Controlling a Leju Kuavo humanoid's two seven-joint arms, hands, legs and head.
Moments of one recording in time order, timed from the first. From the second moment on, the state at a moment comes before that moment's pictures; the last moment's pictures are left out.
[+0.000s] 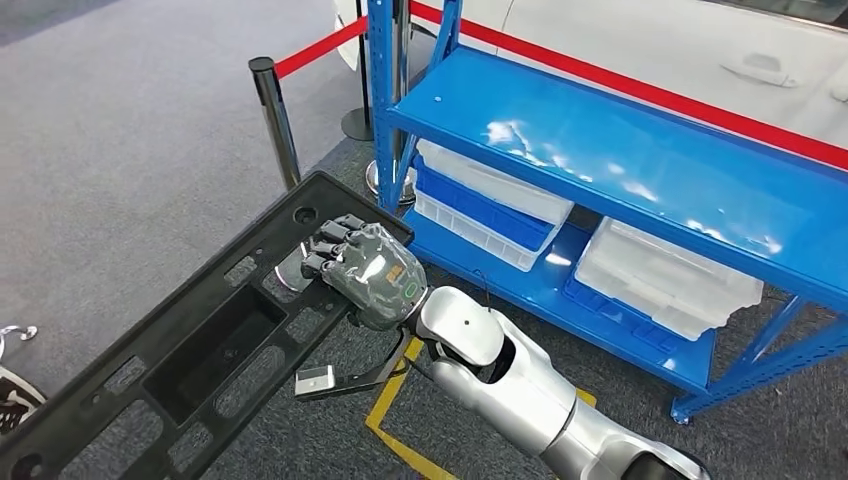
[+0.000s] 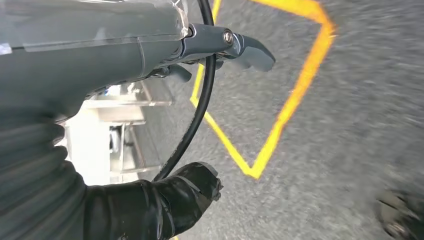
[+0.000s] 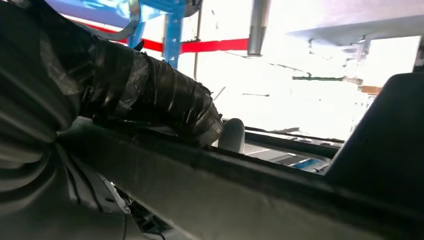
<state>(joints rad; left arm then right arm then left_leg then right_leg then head) -0.08 -0.21 1.01 -0.21 -1.34 -0.09 0.20 -0.54 -0.02 0.98 -1.31 0.94 -0.22 -0.20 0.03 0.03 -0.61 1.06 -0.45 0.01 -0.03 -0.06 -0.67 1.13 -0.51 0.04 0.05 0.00</state>
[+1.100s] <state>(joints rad) -0.08 -0.22 0.86 -0.20 -1.49 -0.11 0.17 -0.28 -0.25 0.84 -1.45 1.08 -0.29 -0.08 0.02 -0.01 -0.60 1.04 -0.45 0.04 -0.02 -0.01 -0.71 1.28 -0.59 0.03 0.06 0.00</state>
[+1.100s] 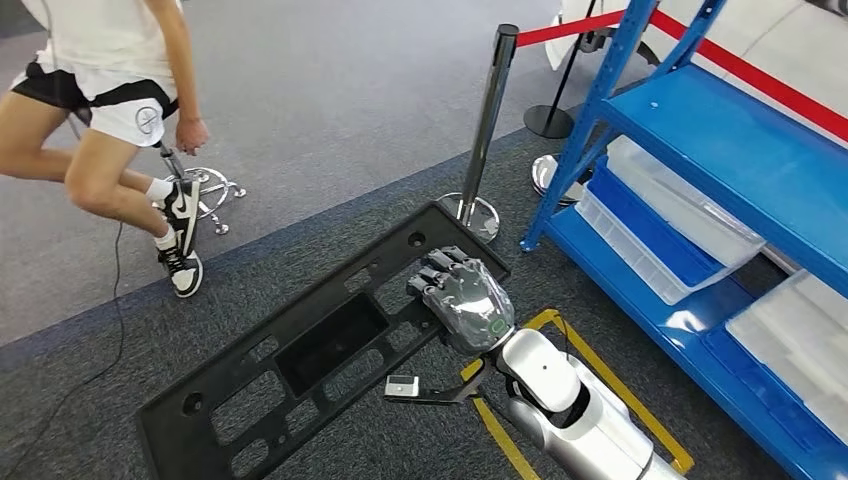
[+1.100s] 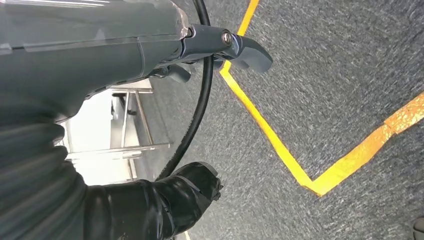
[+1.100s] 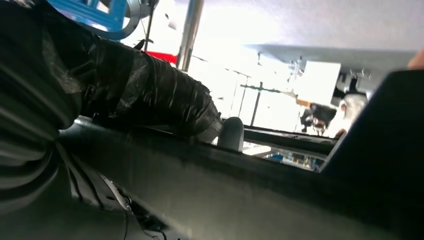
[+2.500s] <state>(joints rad) -0.07 -0.21 0.98 -0.20 -1.18 -0.05 0.13 -0.37 -0.10 0.90 -1.36 1.08 -0.22 -0.24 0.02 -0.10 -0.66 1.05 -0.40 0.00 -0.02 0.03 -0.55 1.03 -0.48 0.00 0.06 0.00</state>
